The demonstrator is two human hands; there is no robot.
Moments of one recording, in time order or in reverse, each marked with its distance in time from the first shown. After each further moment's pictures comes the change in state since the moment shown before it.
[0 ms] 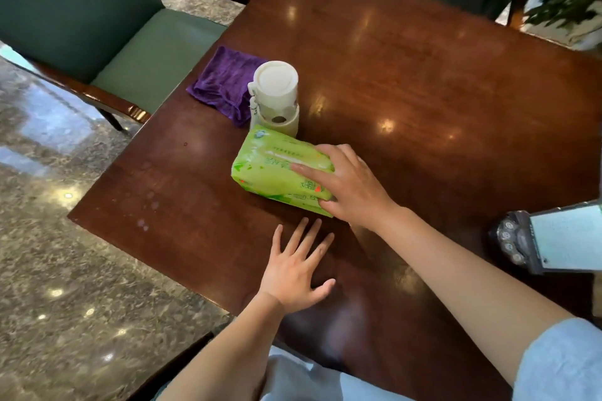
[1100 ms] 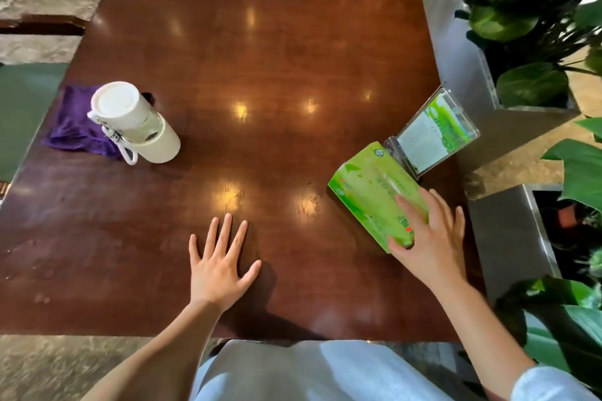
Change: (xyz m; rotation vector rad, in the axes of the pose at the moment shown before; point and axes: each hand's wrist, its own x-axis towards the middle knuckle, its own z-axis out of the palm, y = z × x) left_hand 0.001 0.002 0.001 0.129 -0.032 0.018; right_hand -0.299 0.013 -0.011 -0.239 0.214 0.992
